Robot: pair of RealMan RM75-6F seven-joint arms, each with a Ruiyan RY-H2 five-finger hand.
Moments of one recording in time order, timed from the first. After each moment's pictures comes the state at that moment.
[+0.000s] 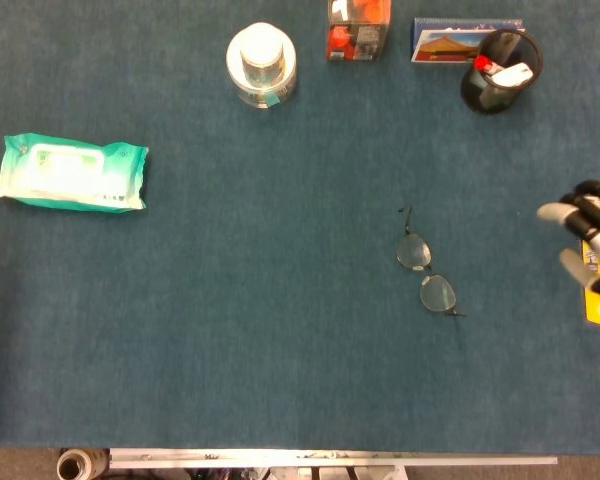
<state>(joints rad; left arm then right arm) -0.06 -1.16 -0.06 -1.59 1.48 1.56 0.11 0.24 -1.14 0.00 -1.71 -1.83 1.38 -0.25</state>
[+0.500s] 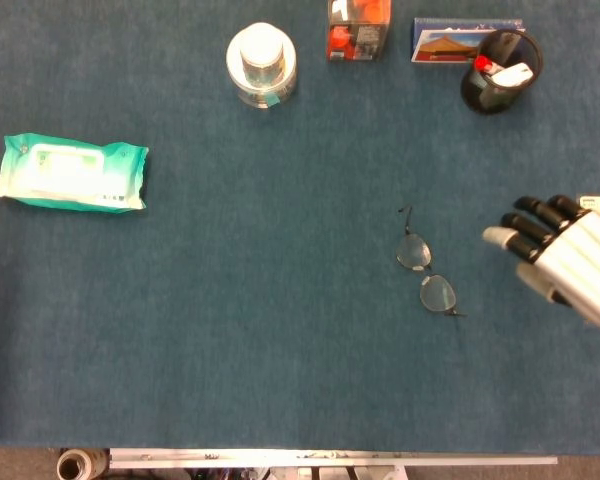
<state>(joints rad) -0.05 -1.16 -0.06 -1.59 1.48 1.56 0.12 0.35 -1.15 -0.01 -1.65 -1.99 1.34 -0.23</state>
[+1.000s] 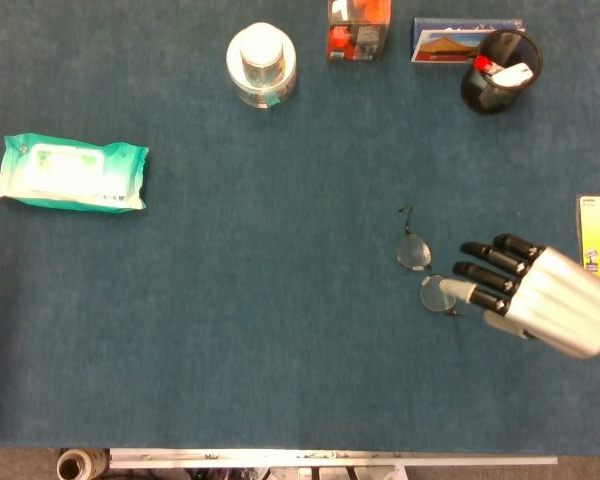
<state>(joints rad) -0.05 -1.16 -0.07 -1.59 1.48 1.56 0.13 0.43 -1.26 -0.07 -1.45 -2.20 1.50 -0.07</state>
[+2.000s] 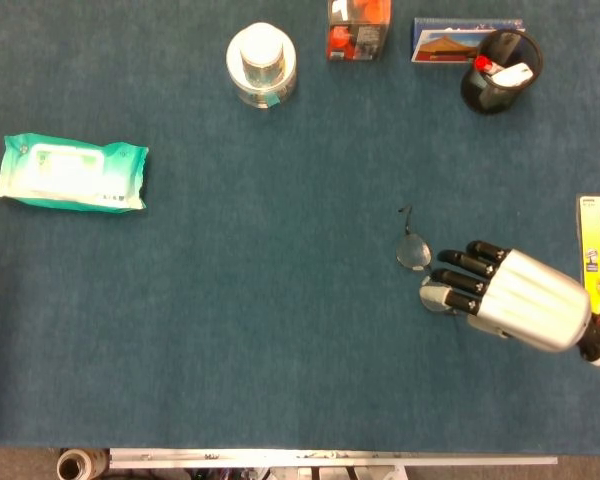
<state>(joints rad) -0.05 -1.15 -0.07 -1.59 1.48 1.57 0.11 0.49 -1.35 -0.12 -1.36 -2.16 1.45 -0.05</state>
